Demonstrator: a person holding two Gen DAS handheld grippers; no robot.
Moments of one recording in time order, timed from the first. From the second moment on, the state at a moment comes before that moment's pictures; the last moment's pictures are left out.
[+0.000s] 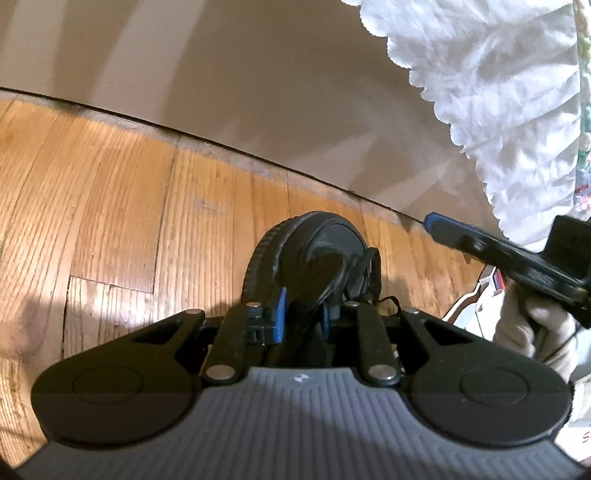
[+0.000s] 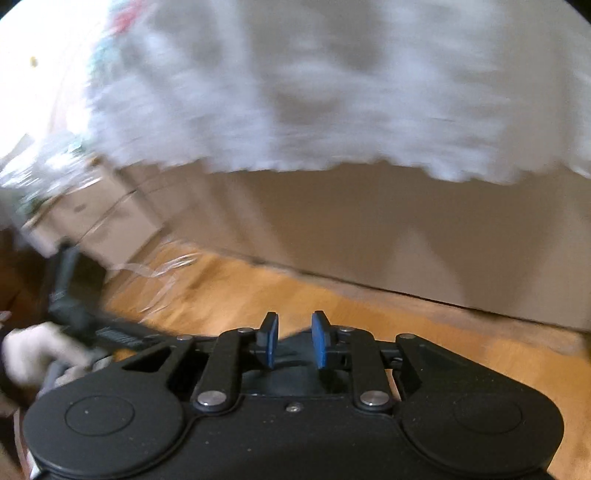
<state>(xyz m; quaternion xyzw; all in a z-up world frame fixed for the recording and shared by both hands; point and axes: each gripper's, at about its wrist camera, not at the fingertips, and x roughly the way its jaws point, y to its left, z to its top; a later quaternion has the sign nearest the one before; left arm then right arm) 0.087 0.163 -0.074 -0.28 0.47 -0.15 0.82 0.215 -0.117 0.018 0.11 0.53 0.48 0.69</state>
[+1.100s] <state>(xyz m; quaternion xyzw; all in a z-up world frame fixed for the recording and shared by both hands) 0.085 0.171 -0.083 -0.30 0.46 -0.16 0.82 0.117 0.010 0.027 -0.41 0.48 0.55 0.54</state>
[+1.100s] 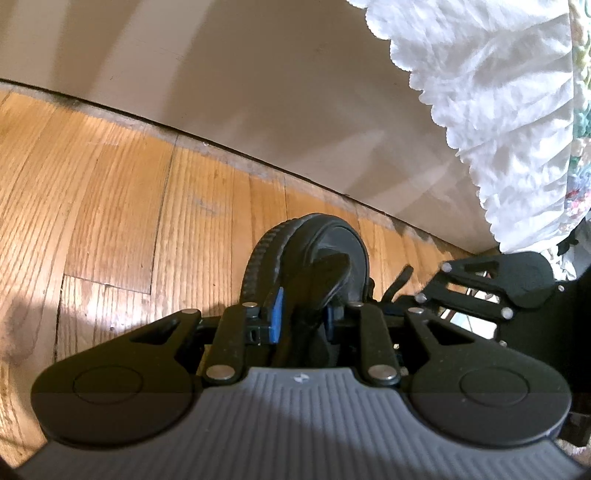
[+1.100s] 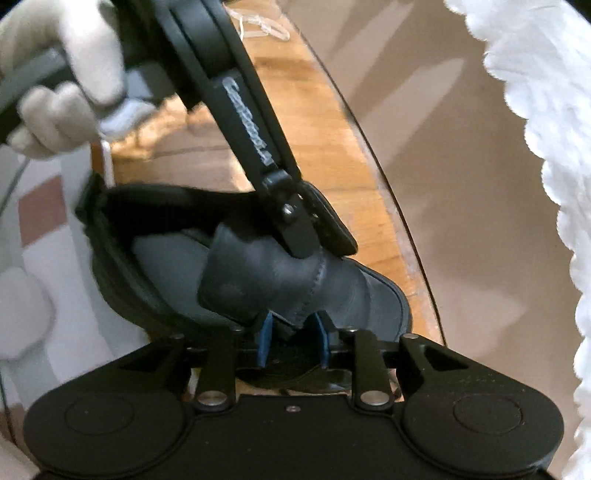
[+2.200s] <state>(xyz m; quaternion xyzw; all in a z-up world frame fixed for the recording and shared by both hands) 0.082 0.165 -0.040 -0.30 0.37 -0.20 0.85 0.167 -0.058 0.020 -0.01 0.52 0.49 0.70</state>
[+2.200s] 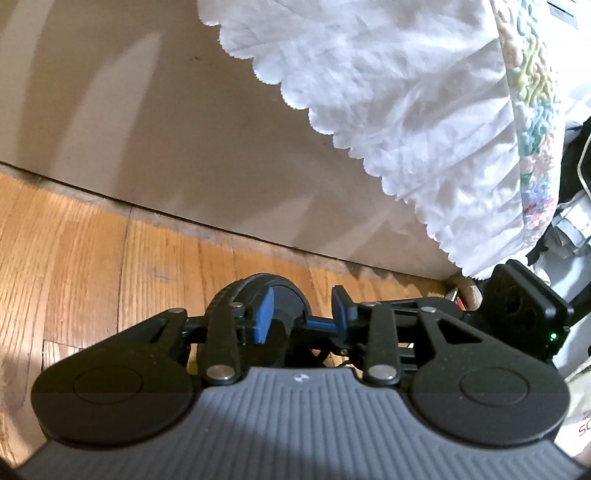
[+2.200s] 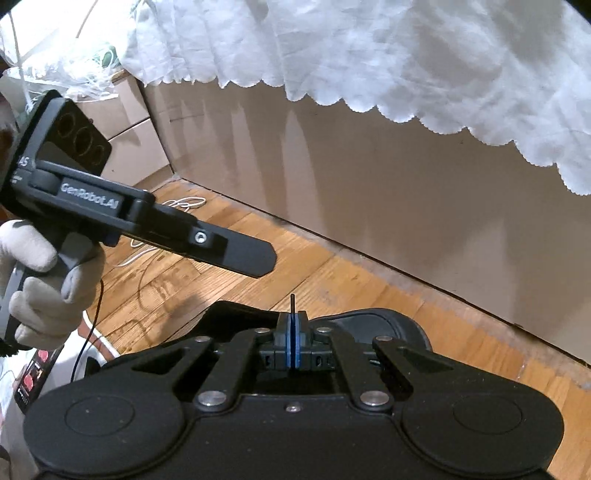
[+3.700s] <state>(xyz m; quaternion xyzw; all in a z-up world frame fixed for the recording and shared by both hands) 0.083 0.189 -0.091 -0.41 0.45 -0.12 0.79 0.160 -0.037 0.013 -0.07 0.55 0.49 0.67</state>
